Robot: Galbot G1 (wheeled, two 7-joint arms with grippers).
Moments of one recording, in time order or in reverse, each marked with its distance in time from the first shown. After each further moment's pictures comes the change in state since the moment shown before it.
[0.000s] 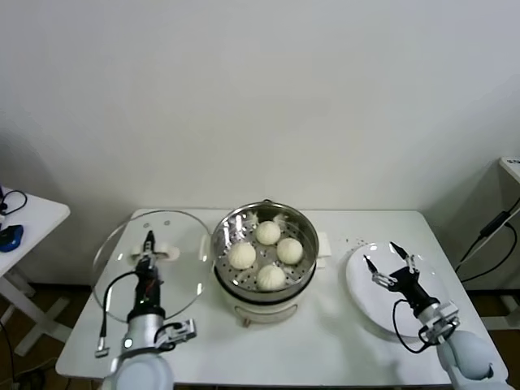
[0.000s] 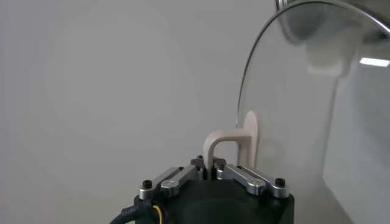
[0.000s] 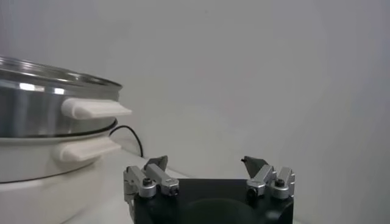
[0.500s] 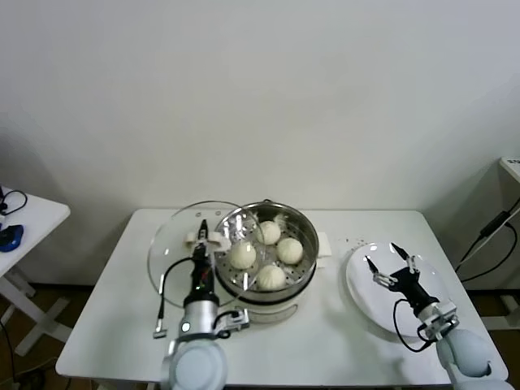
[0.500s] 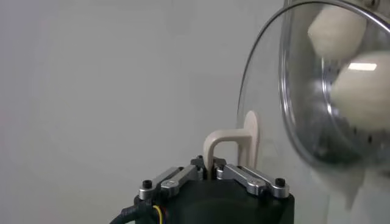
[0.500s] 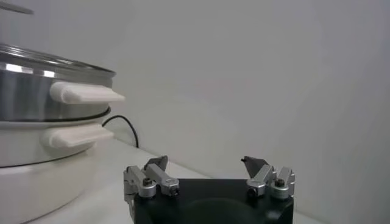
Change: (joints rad) left arm -0.124 -0.126 0.217 0.067 0.153 0.022 0.081; right arm 0.022 0.008 -0.003 -0.041 -0.023 -0.003 0.001
